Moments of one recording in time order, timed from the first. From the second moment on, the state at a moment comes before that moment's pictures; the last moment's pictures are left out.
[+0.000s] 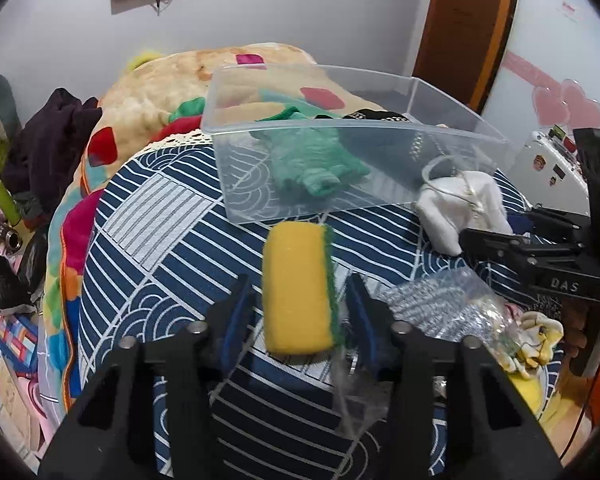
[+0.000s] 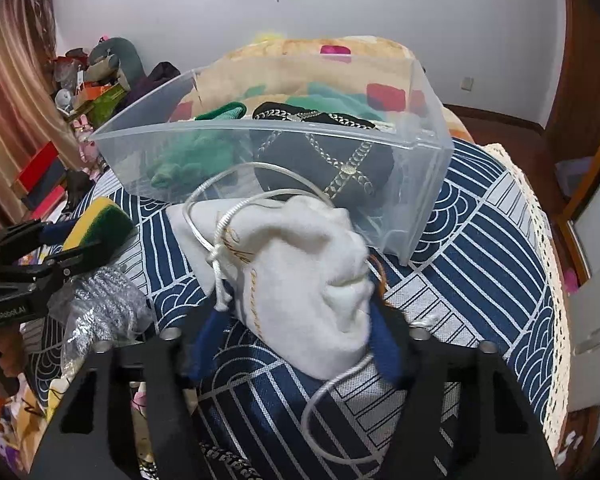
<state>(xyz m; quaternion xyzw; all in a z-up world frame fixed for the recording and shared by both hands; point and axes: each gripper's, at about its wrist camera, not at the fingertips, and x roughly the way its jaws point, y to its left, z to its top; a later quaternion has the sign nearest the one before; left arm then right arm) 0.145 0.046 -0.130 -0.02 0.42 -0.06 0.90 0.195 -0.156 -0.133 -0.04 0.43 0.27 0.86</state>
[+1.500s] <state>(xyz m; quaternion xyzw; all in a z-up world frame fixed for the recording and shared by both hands) 0.222 0.050 -0.062 -0.04 0.33 -0.02 0.94 0.227 -0.124 -0.051 -0.01 0.32 0.28 0.90</state>
